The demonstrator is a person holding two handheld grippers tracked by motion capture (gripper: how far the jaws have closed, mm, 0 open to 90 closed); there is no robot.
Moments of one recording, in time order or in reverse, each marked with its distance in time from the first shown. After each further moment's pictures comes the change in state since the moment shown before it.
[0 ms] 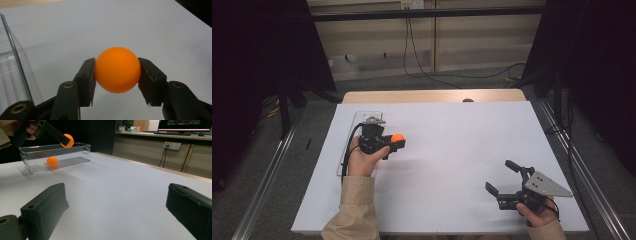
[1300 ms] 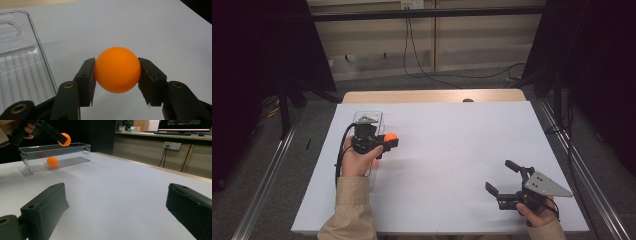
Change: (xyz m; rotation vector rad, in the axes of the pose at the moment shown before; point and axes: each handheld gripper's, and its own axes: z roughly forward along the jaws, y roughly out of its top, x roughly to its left) left arm 0.012 -0.003 -0.012 -0.008 0.037 -0.012; right arm 0.000 0.000 0.000 0.001 0.001 -0.002
